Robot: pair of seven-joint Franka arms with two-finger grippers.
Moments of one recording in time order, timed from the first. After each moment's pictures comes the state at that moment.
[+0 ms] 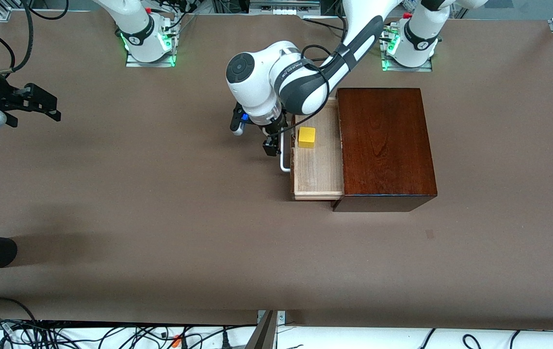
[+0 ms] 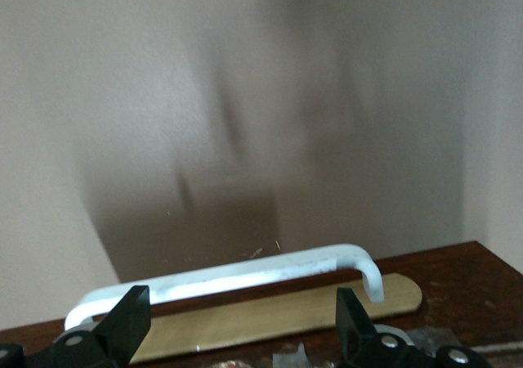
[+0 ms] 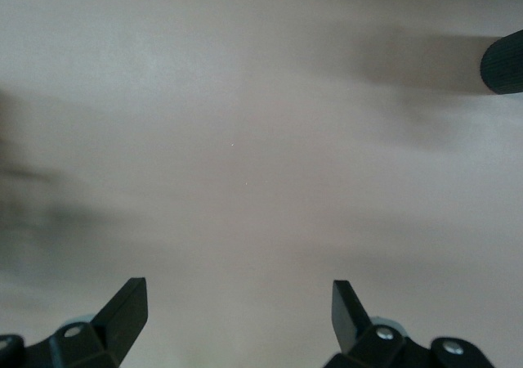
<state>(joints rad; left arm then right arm) -0.67 0.72 -0.30 -1.29 0.36 1.76 0.73 0.20 0.02 -0.18 -1.58 0.03 1.59 -0.13</state>
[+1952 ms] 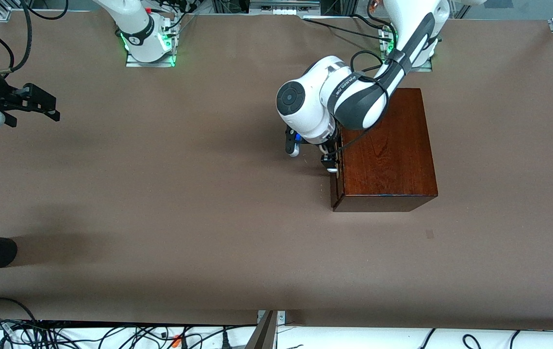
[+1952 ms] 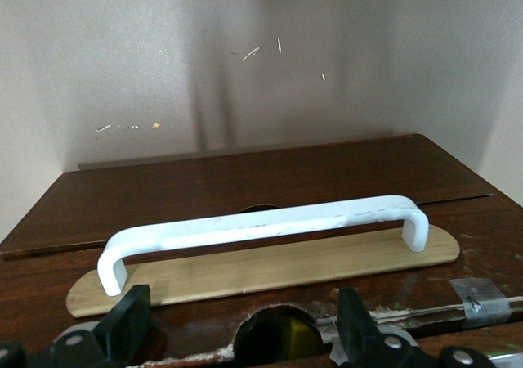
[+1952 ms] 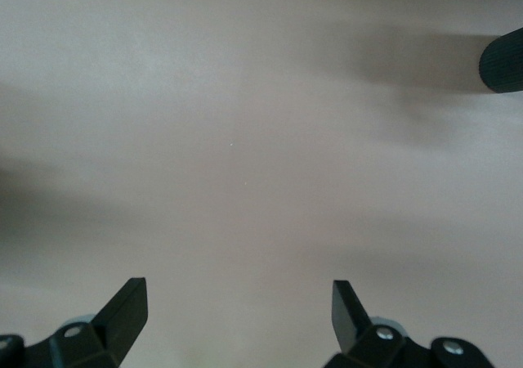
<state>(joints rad) -0.47 0.56 -0.29 -1.52 0.40 1.67 0.76 0.20 0.02 -0.18 -1.58 0.03 1.59 -0.13</state>
